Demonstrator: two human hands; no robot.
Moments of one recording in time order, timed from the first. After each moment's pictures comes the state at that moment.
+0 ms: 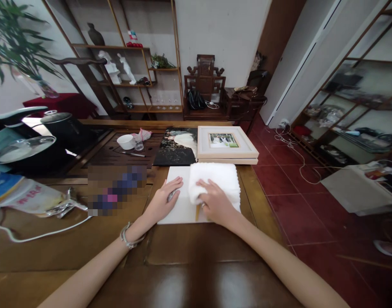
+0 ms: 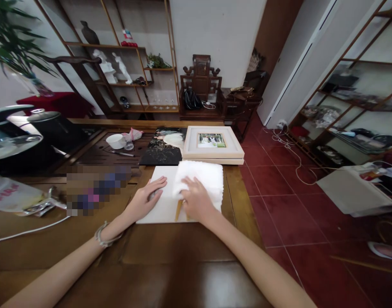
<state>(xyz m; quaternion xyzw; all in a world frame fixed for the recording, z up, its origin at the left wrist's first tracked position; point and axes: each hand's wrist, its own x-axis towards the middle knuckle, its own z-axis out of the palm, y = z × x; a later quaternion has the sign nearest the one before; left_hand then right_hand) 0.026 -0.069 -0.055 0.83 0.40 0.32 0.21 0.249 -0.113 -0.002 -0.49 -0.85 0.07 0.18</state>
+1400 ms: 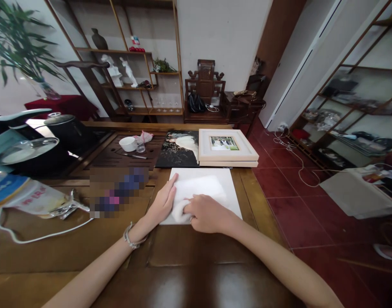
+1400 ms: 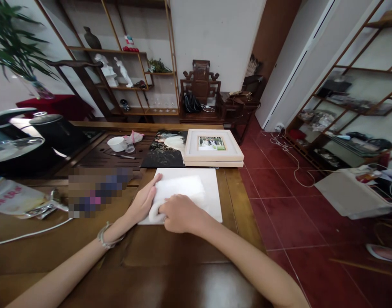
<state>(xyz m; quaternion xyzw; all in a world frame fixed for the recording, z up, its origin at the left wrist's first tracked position) 0.024 -0.072 -0.053 0.78 0.45 0.36 0.26 0.211 -0.122 0.040 -0.38 -0.91 0.15 0.03</state>
